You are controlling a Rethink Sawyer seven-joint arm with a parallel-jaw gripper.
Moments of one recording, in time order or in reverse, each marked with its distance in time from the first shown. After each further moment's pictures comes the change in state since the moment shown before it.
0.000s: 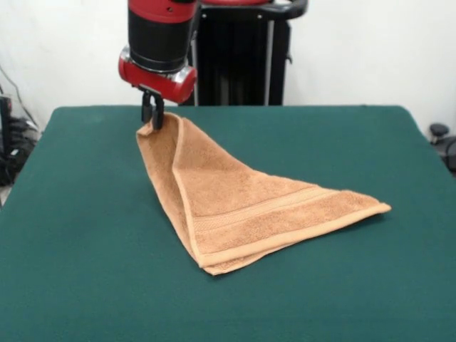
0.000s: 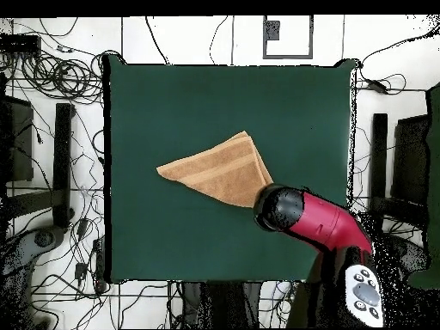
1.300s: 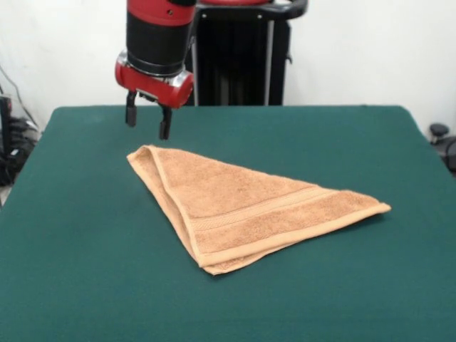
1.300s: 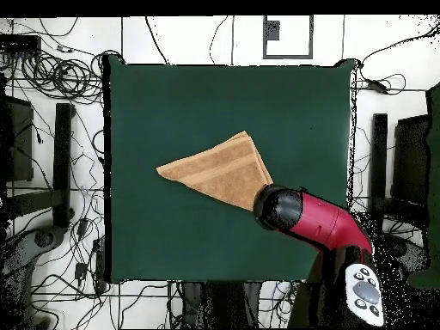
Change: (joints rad) arm -0.010 0.002 0.012 0.003 -0.029 -0.062 0.000
